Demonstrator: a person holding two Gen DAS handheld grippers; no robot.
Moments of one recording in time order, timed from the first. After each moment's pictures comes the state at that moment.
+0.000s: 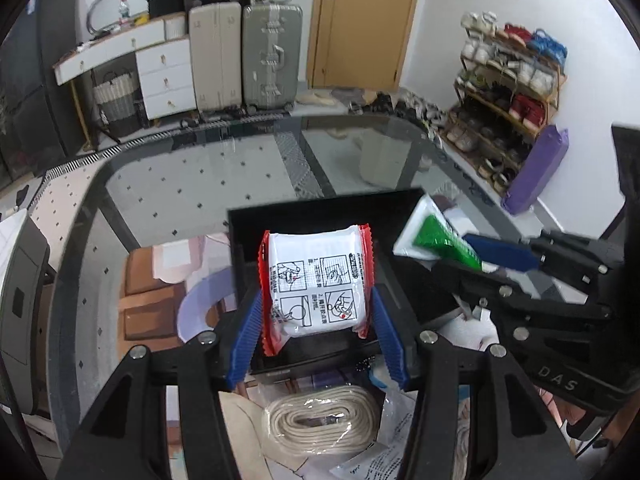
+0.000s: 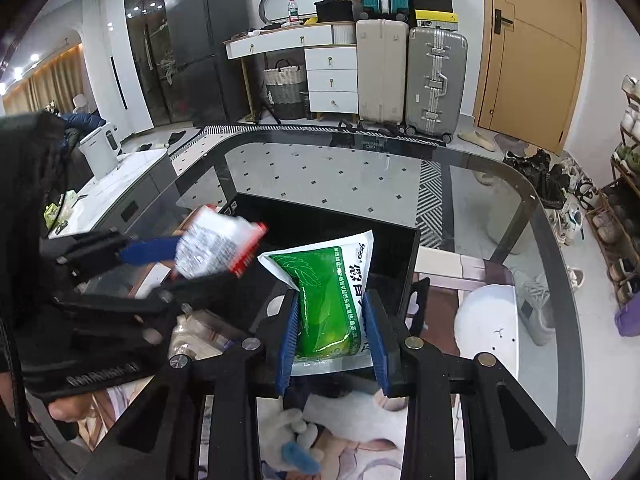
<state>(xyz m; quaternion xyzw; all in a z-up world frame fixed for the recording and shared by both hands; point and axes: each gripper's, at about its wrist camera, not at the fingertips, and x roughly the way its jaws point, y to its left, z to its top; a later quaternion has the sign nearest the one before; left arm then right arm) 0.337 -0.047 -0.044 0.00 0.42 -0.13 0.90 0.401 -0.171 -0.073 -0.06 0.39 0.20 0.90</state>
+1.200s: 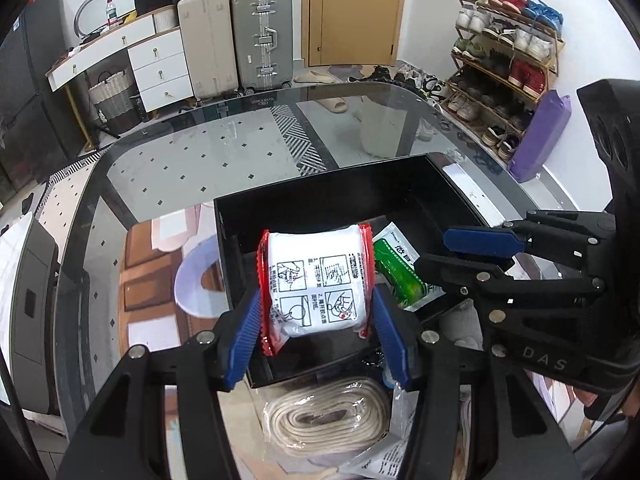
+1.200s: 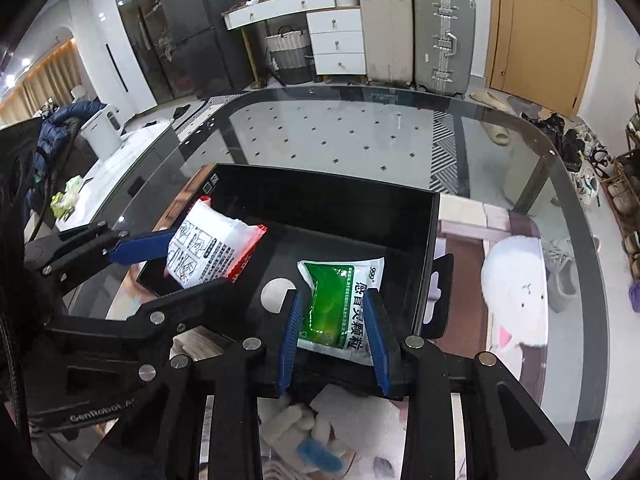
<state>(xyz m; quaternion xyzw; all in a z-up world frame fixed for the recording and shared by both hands) 0.313 -0.059 -0.052 0.04 0.45 -0.12 0.88 0.399 -0.175 -0.103 -0.05 0.47 0.22 0.86</state>
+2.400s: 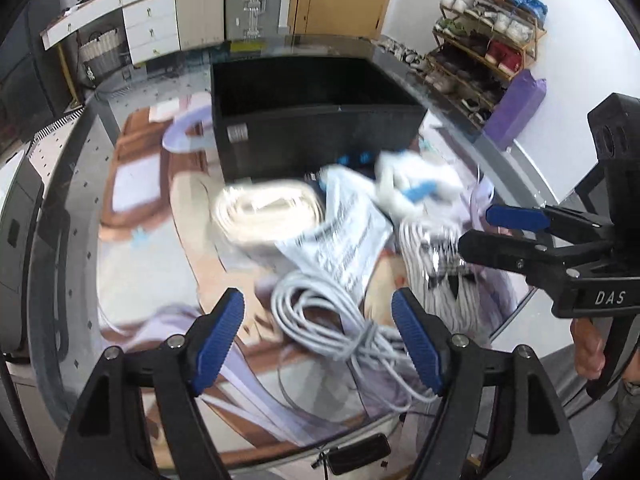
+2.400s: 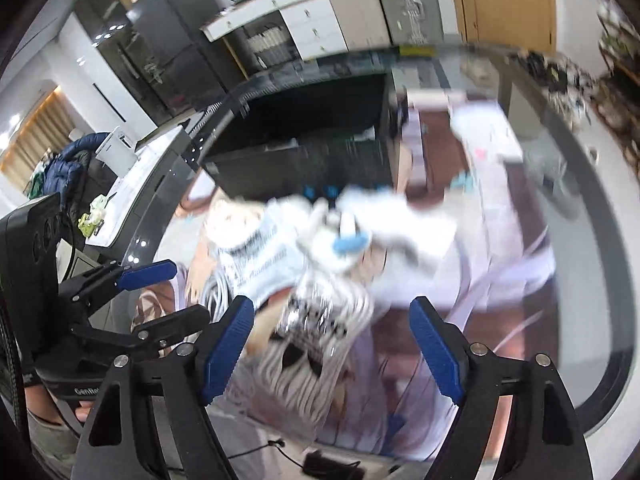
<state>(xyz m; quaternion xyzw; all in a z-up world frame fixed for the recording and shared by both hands) 0.184 -0.055 -0.076 0.00 0.51 -0.15 0.85 0.249 -0.227 -0.119 0.06 0.51 0.20 0.83</state>
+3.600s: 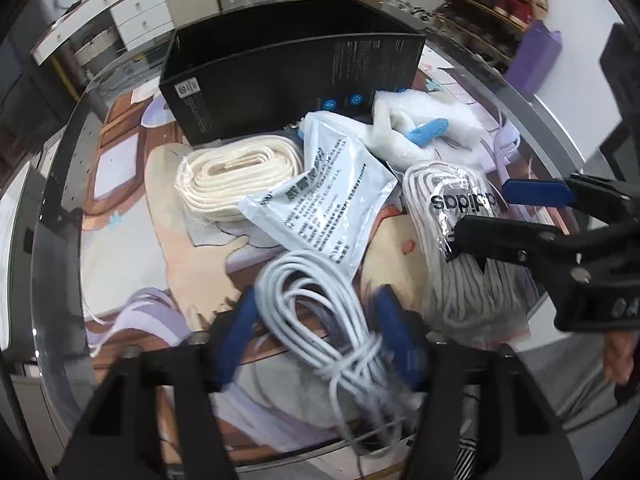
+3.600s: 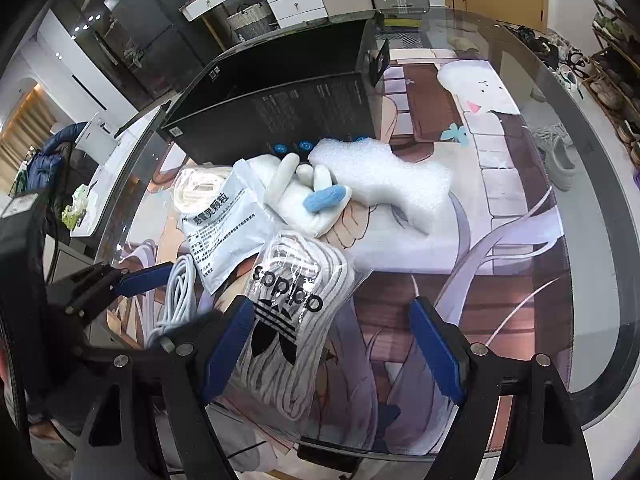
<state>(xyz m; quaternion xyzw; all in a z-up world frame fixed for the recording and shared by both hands) 0.186 -0.084 -0.103 0.07 0.55 -0.13 0.82 0.258 -0.227 -0.141 0.04 0.55 0.18 0.82</state>
